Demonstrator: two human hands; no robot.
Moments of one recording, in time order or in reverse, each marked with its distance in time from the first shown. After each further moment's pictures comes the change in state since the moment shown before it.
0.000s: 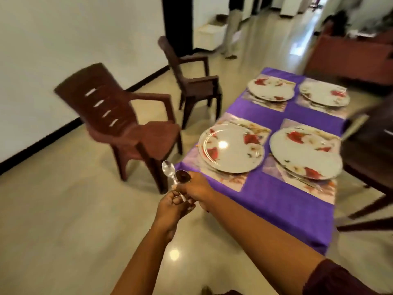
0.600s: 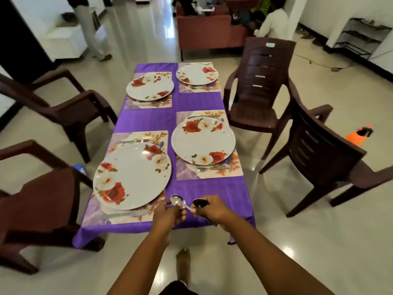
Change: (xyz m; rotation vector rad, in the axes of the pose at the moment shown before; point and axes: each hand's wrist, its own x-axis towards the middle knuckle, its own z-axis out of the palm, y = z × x) left_hand 0.094 -0.052 0.224 0.417 -0.287 -0.288; right_hand -0.064 0.120 -0.244 0.187 0.532 0.293
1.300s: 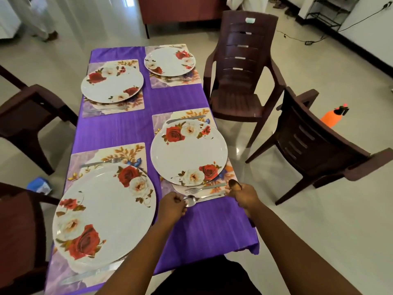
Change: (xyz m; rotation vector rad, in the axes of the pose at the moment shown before) left_hand 0.161 0.053 0.072 0.650 -0.129 0.111; right_hand 0.119 0.003 -0.122 0.308 0.525 0.260
